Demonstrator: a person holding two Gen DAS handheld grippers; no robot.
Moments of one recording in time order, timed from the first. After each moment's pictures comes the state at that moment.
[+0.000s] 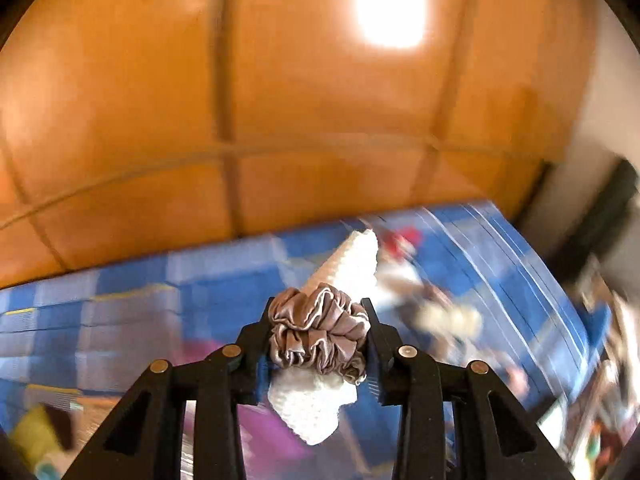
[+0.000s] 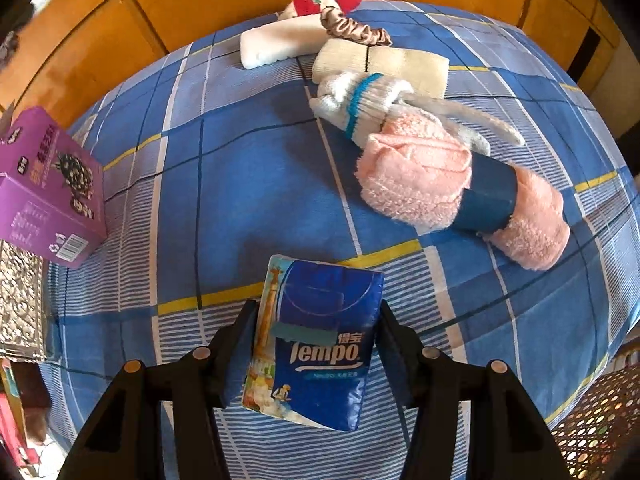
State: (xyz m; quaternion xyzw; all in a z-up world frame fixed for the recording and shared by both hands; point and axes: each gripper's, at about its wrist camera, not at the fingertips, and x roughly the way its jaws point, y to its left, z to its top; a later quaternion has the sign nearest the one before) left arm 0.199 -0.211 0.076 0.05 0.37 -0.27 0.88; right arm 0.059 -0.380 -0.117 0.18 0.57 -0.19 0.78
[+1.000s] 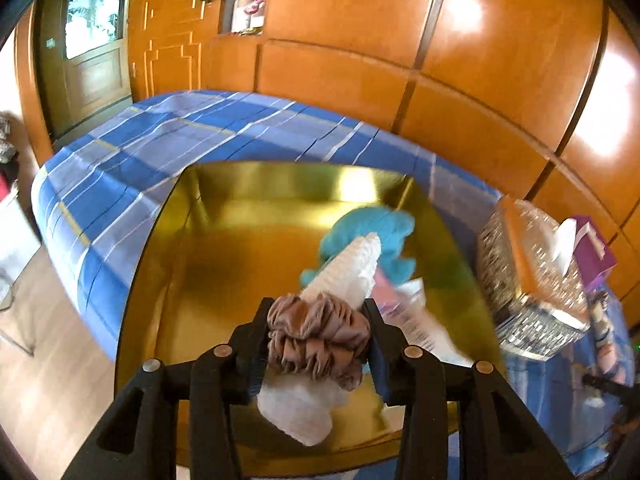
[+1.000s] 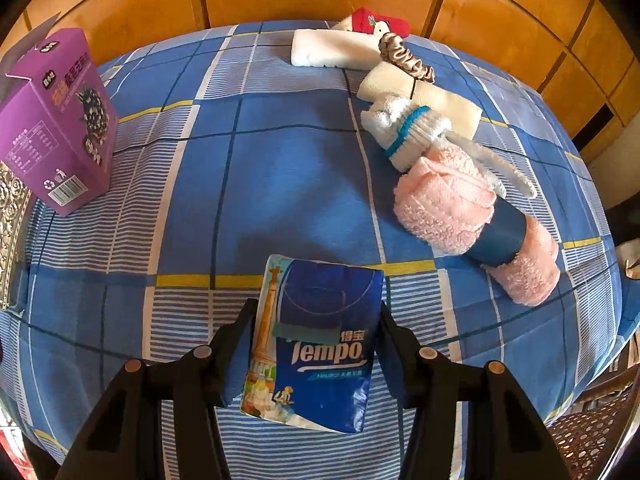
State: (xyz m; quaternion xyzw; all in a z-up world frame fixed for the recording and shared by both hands) left arm 0.031 0.184 -0.058 -0.12 0.41 0.04 0.90; right arm 0.060 -0.304 -0.115 0.07 0.57 -0.19 0.80
